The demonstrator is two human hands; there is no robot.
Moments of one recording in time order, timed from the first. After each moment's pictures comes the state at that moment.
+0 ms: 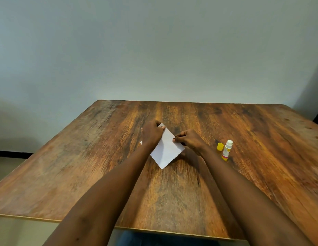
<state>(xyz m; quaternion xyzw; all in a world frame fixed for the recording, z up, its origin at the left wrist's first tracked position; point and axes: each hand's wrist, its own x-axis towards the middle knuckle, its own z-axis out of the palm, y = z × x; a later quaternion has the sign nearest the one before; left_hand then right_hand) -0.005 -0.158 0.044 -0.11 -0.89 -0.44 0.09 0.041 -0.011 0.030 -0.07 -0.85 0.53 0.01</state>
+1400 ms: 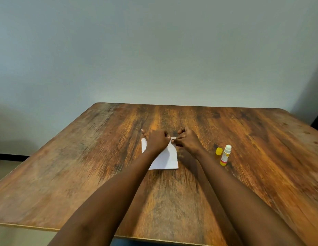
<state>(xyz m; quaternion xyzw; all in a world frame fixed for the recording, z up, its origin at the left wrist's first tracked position) -0.009 -0.138 0.033 -0.17 -0.92 -0.34 0.05 0.033 -0.015 0.031 -0.09 -0.80 0.58 0.10</state>
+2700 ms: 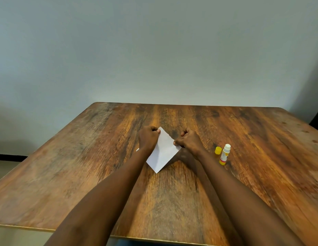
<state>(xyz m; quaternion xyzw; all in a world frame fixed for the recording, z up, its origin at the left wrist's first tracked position) -0.010 -0.157 0.036 -0.09 -0.86 -0.49 0.09 0.032 -0.006 0.023 -0.11 -0.82 0.55 0.12</state>
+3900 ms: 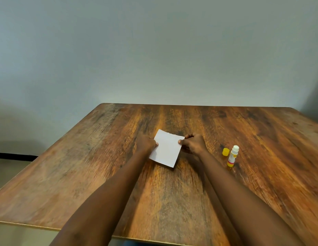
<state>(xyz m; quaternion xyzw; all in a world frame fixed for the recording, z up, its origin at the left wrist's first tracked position) -0.027 -0.186 0.017 0.00 -0.88 -0.47 -0.05 0.025 -0.018 0.014 -0.20 -0.72 0.66 0.10</state>
